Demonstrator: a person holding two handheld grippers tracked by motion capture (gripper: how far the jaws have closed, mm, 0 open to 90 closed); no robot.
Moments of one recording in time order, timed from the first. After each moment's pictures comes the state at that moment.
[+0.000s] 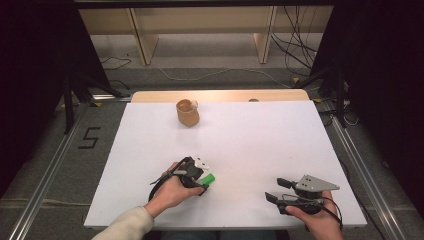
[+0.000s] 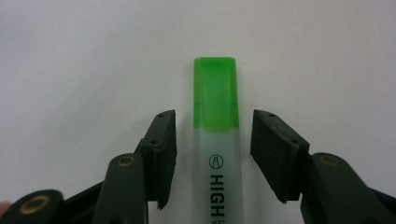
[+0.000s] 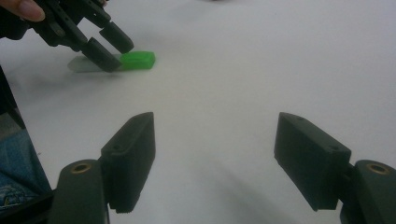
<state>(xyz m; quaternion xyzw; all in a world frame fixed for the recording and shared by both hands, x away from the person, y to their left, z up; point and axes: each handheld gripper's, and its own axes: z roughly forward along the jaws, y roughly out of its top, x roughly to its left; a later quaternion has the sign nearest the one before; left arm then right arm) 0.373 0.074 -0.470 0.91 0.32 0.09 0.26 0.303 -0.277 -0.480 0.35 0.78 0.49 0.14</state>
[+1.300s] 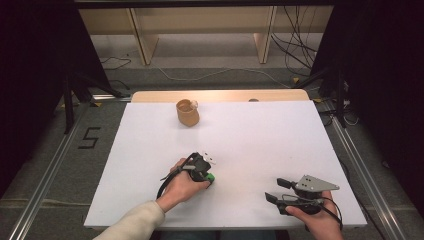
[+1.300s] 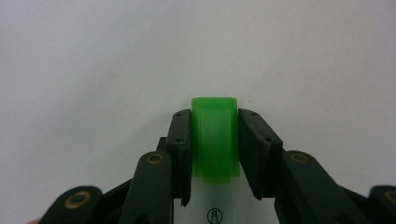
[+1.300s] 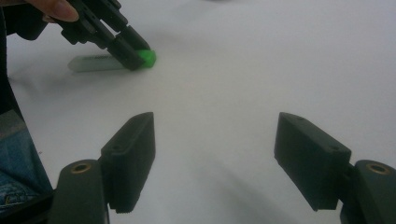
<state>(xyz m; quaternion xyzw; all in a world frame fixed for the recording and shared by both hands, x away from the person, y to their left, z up) 0.388 0.053 -0.471 0.91 0.33 0.08 0.25 0.302 -0.276 -0.480 0.36 0.78 0.49 0.14</state>
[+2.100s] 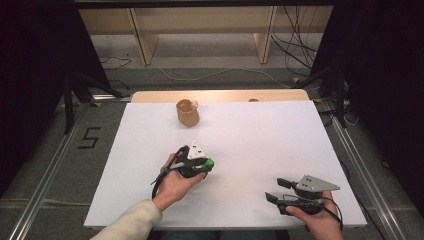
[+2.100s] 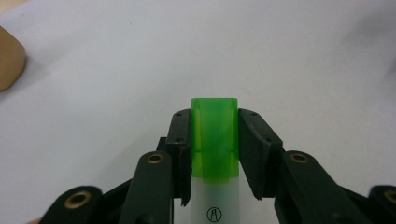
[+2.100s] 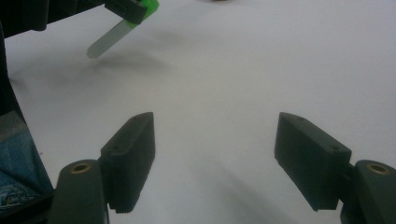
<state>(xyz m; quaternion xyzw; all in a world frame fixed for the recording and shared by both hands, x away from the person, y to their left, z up) 0.384 0.076 -0.446 0.84 0.33 0.16 0.39 0.302 -0.277 -0.480 0.36 0.78 0.49 0.14</state>
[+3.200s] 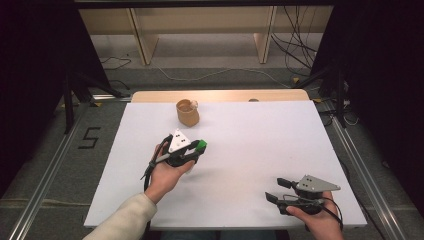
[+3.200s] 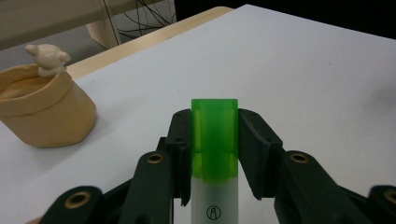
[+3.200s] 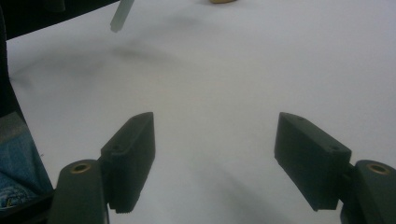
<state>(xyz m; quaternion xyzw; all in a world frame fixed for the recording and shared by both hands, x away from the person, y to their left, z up) 0.401 0.107 -0.429 0.78 0.33 0.22 0.48 0.301 -0.277 -0.479 0.36 0.78 0.49 0.14</state>
